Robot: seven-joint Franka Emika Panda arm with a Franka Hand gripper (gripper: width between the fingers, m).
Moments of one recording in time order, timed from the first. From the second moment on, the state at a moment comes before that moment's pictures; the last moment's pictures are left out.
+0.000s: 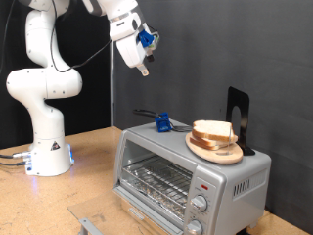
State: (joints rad) arm -0.29 -0.65 0.39 -2.40 0.70 1.90 -0.08
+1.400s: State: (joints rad) arm -0.28 -0.56 0.60 -2.60 0.72 2.31 -0.16
